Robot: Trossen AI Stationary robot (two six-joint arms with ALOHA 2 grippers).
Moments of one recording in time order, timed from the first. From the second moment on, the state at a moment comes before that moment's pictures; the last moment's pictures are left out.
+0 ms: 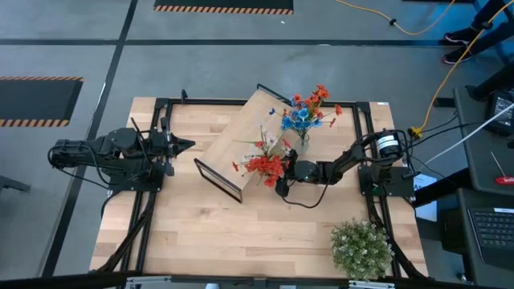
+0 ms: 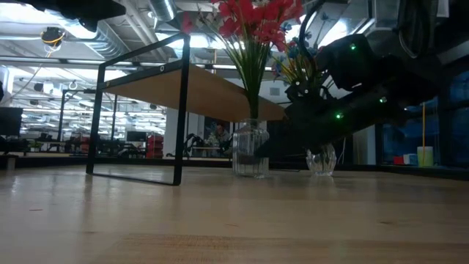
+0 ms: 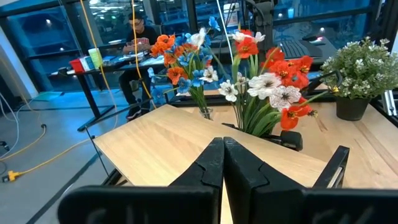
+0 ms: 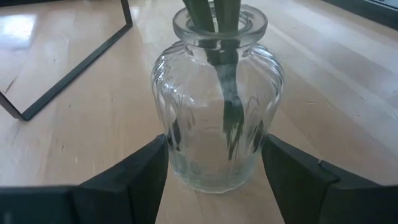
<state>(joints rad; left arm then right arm) -0.04 0.29 0.51 -0.31 -0.29 0.09 0.05 1.90 0.53 0.95 0.34 0.20</state>
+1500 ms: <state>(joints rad) -0.04 0.29 0.51 -0.31 -0.29 0.09 0.11 1.72 0.53 0.53 0.34 0.29</state>
